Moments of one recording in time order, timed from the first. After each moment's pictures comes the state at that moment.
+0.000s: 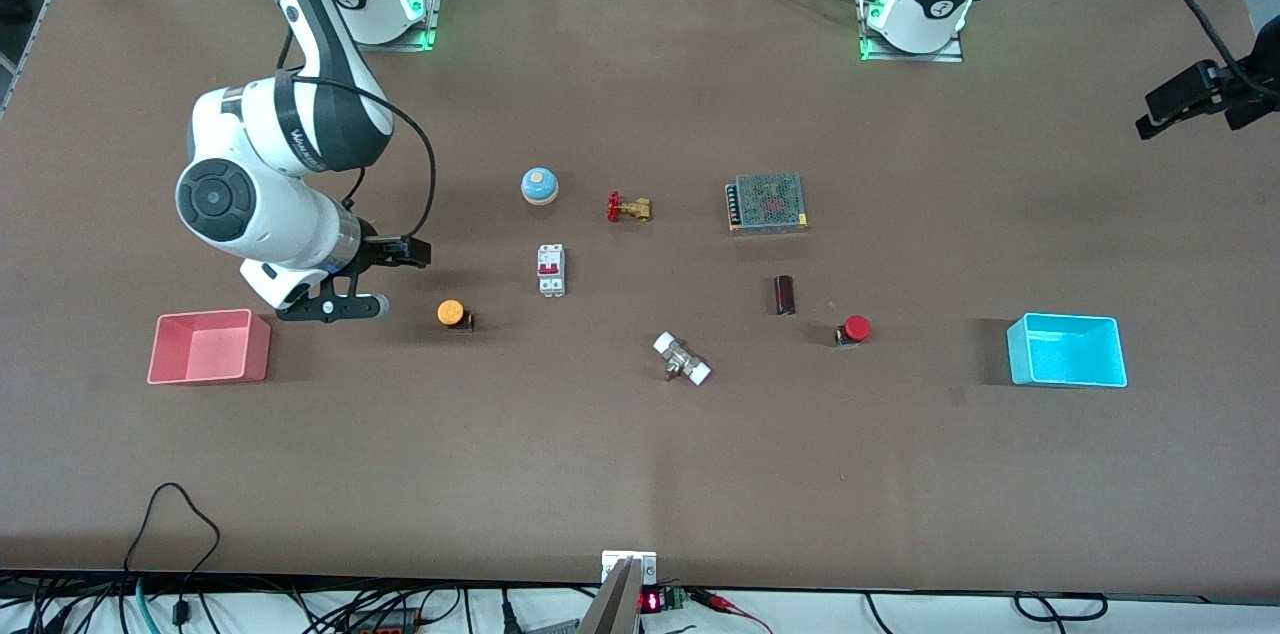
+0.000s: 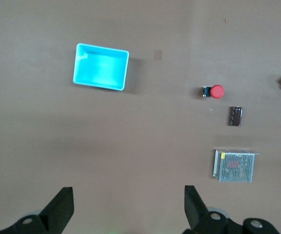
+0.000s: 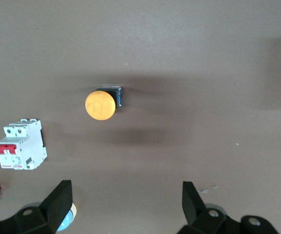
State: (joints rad) left arm 0.01 -0.04 0.03 -1.61 -0.01 1.54 -0.07; right arm 0.38 0.38 -0.11 -1.74 0.11 1.96 0.20
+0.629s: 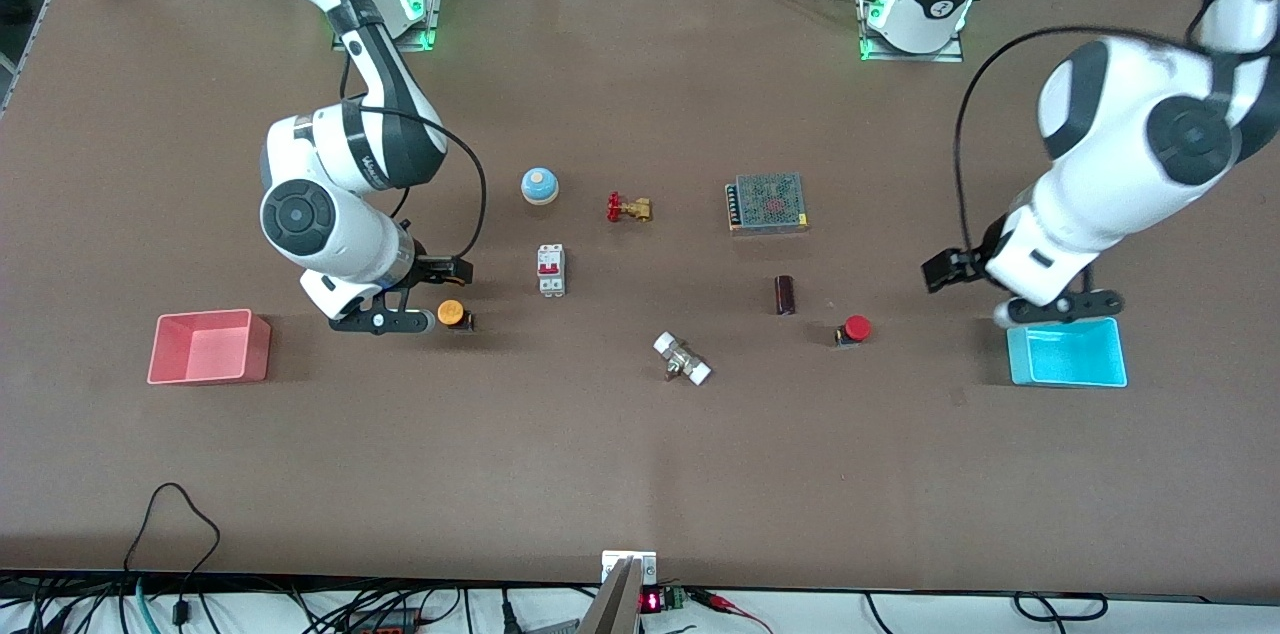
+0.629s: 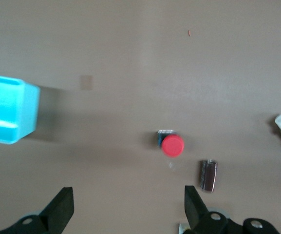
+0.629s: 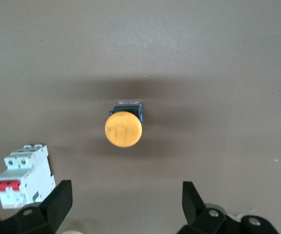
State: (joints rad) left arm -0.02 0.27 -0.16 -1.83 -0.01 2.15 -0.32; right arm 0.44 0.49 -0.11 -1.71 0.11 2.08 0.31
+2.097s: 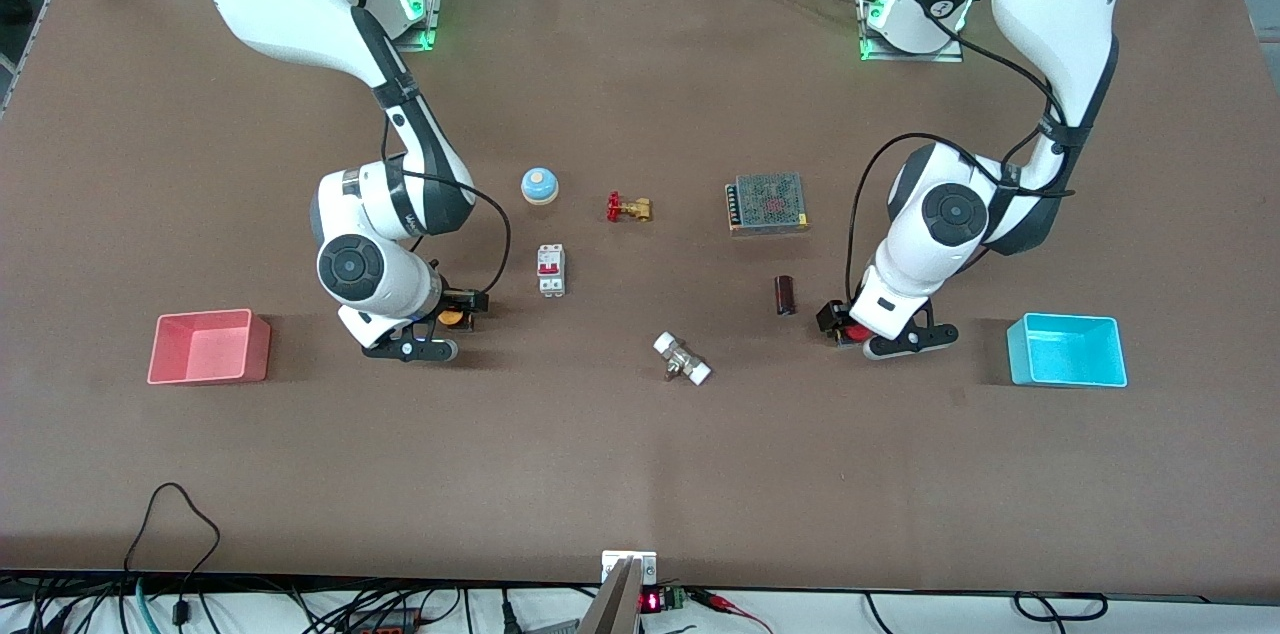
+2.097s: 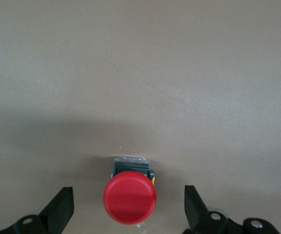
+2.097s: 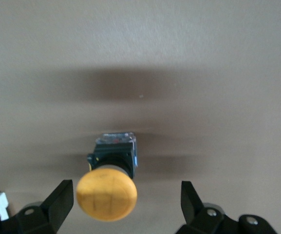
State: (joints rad) left arm -0.12 0.53 -0.17 -1.94 0.16 2.58 -0.60; right arm 0.44 0.66 -0.12 -1.65 0.11 2.18 0.31
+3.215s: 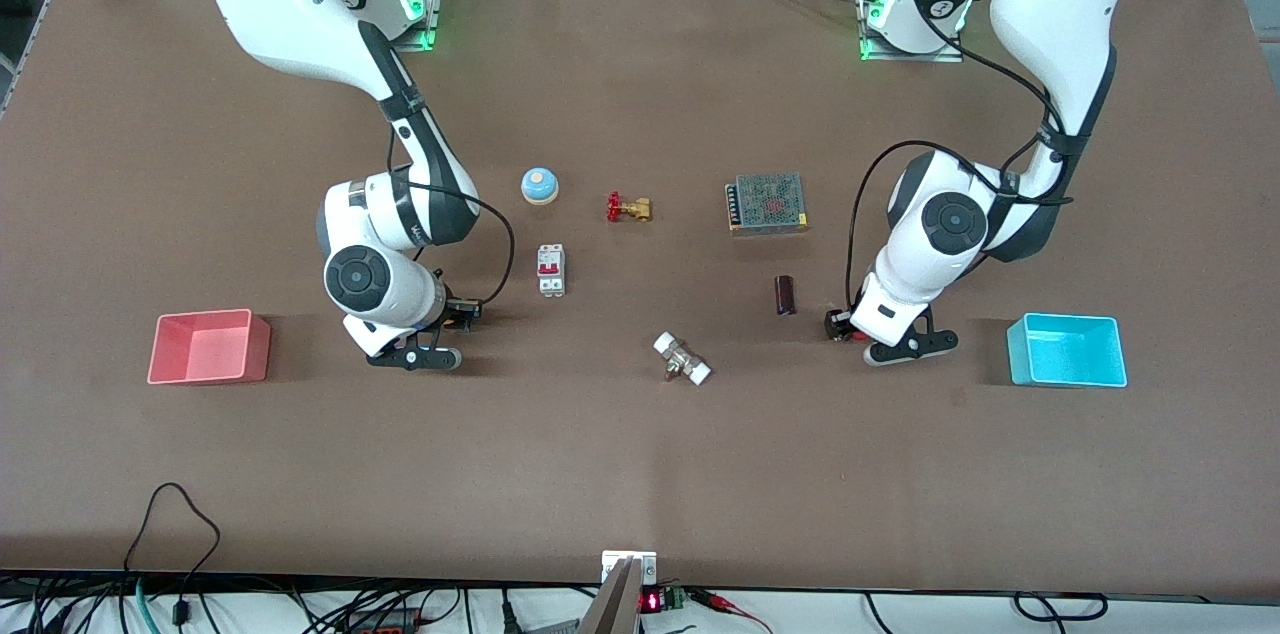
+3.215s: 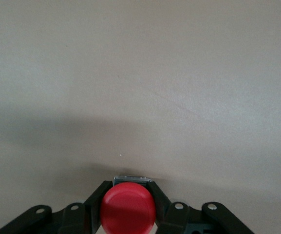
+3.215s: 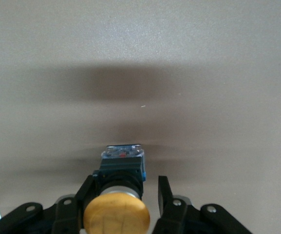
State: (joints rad) left arm -0.12 0.55 -0.16 -1.91 0.16 2.57 -0.60; right arm 0.44 0.70 -0.12 -1.62 0.11 2.18 0.31
